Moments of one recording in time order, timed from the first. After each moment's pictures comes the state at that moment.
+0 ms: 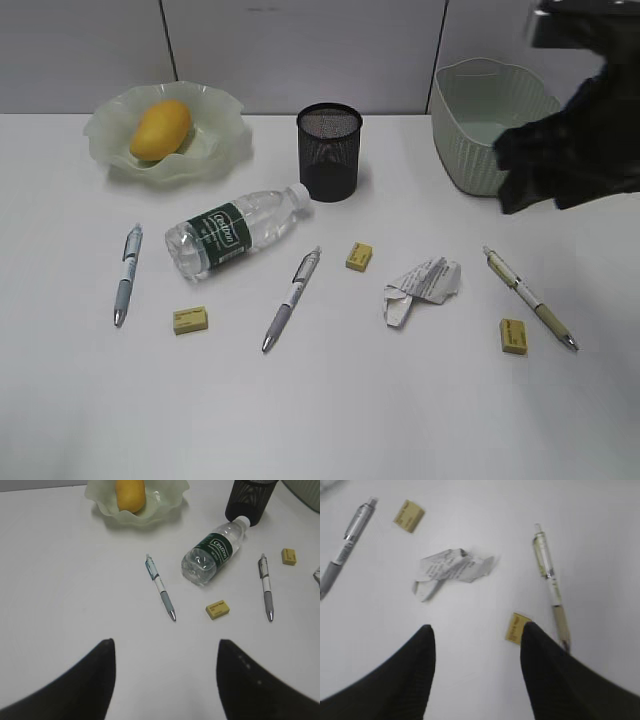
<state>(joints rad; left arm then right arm) -0.22 0.33 -0.49 -0.07 0.79 -0.01 0.38 1.46 -1.05 0.03 0.79 0.18</state>
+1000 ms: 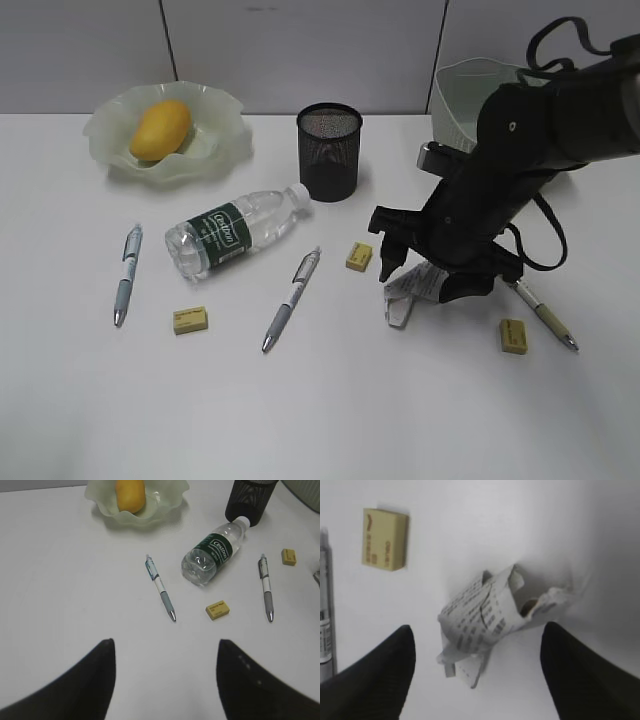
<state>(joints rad) -0.22 0.33 -0.49 -0.07 0.78 -0.01 0.46 1.98 -1.12 0.22 0.51 0.53</state>
